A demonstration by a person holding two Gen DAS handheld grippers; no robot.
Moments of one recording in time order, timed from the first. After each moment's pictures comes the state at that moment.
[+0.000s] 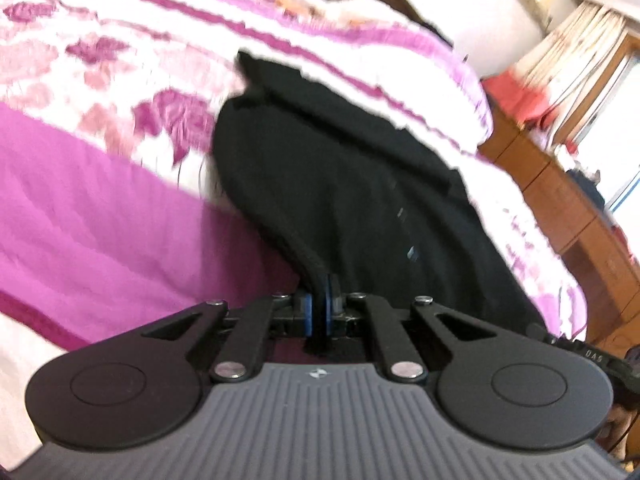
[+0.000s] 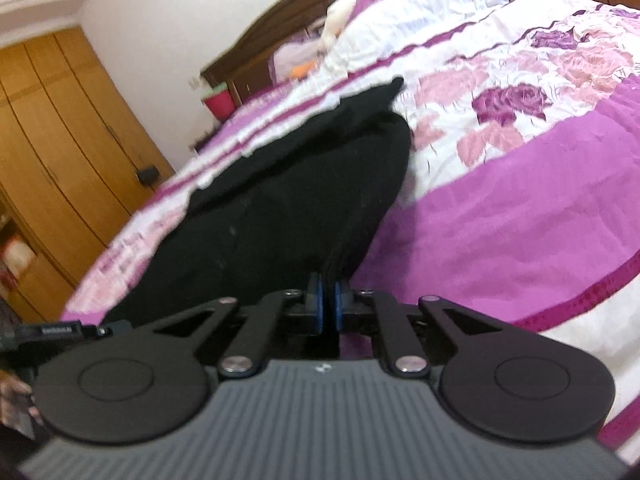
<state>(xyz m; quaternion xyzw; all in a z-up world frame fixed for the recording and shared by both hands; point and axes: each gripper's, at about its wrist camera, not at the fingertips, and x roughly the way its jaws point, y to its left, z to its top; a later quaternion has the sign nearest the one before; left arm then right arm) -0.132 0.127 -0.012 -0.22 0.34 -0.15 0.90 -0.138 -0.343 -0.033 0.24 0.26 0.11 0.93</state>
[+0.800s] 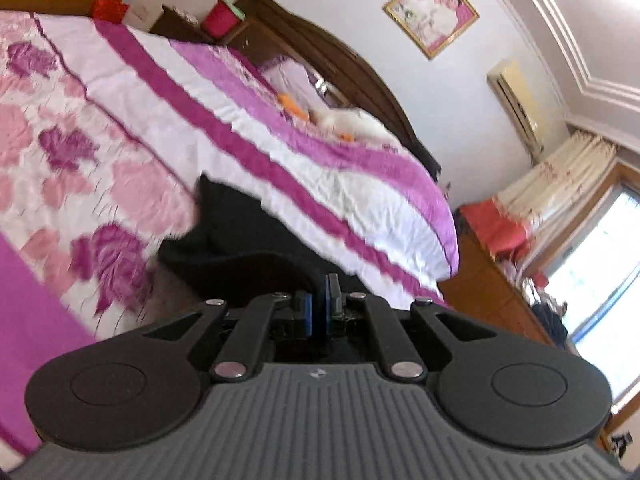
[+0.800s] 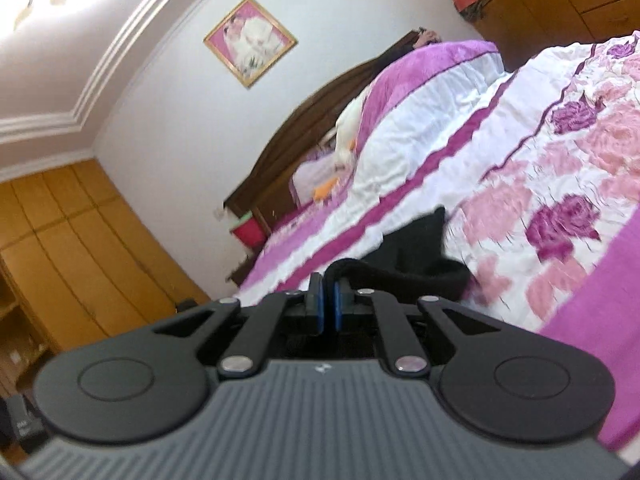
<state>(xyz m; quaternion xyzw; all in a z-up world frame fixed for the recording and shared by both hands) -0.084 0.118 0.094 -0.35 0.21 -0.10 0.91 -0.085 -0.349 0.042 0.35 0.09 0.08 0.93</state>
